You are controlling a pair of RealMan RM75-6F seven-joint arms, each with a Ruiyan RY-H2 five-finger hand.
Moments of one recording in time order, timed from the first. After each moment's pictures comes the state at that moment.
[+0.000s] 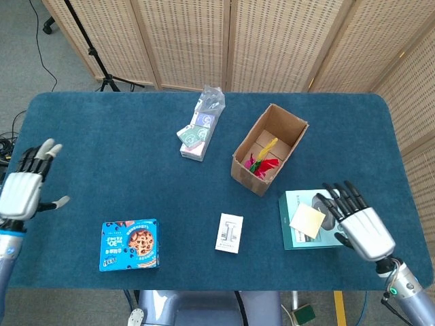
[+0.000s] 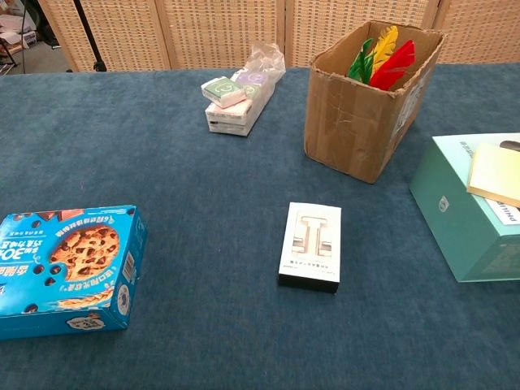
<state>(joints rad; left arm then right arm) -0.40 -1.12 0.05 -1.55 1.27 1.50 -0.08 0.29 -1.12 0.03 -1.46 -1.89 1.46 -0.09</state>
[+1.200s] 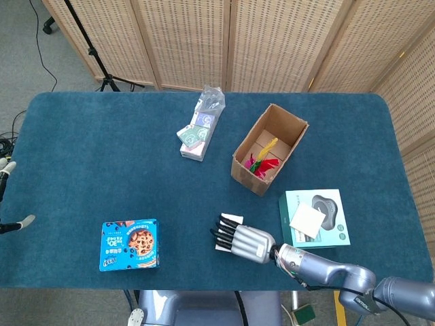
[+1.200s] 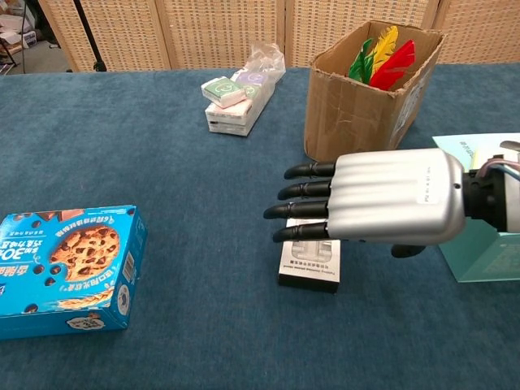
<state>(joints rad) -0.22 -1.01 -0.04 -1.65 1.30 1.45 -0.10 0.77 -1.34 0.09 -1.65 -1.90 0.65 -0.63</state>
